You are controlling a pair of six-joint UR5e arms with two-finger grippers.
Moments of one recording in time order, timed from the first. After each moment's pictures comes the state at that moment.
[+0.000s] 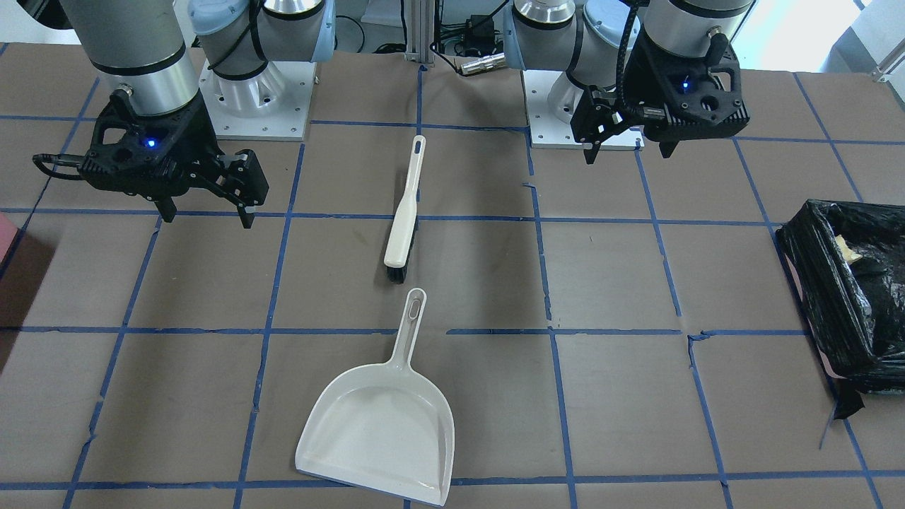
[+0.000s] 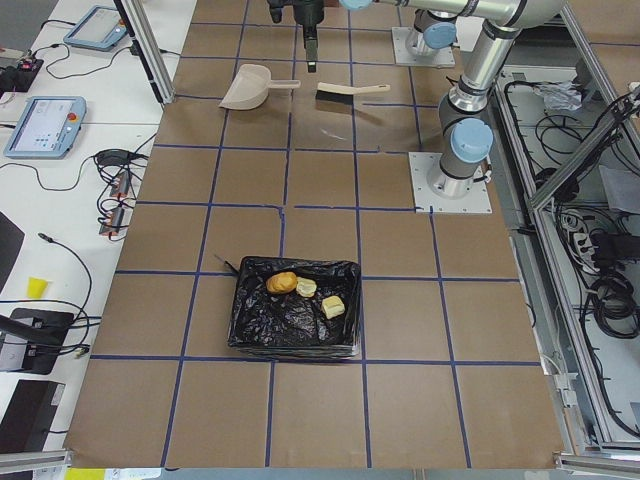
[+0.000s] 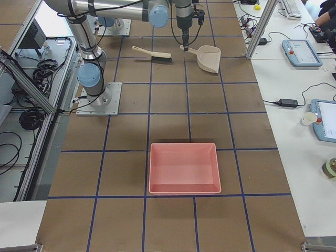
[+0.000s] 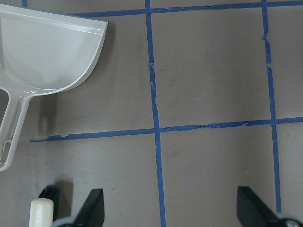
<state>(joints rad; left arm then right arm) -1.59 -1.56 -1.48 -1.72 1.64 -0.09 1.59 -1.57 1.69 -1.85 -1.61 0.08</state>
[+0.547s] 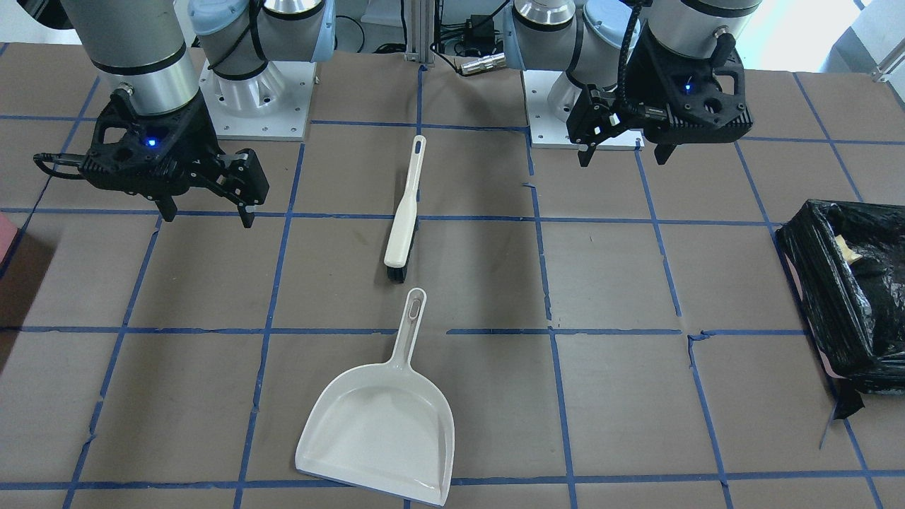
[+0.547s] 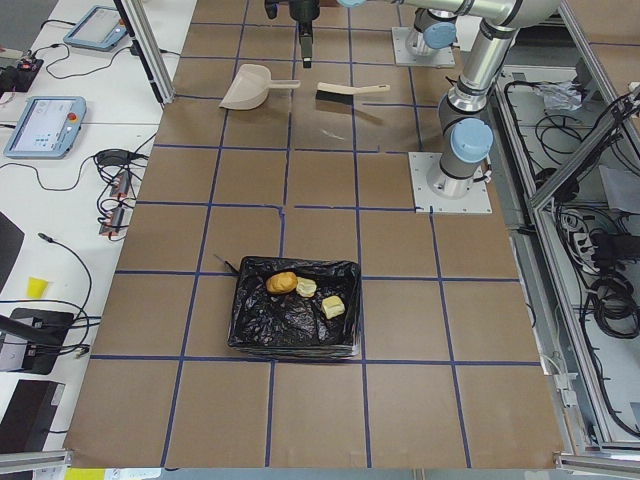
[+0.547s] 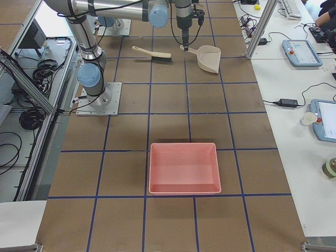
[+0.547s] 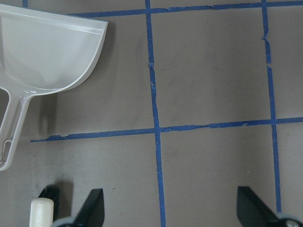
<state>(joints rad) -1.58 -1.59 -1.44 -1.72 1.58 -0.06 1.59 -1.57 1.69 -1.85 -1.61 0.08</state>
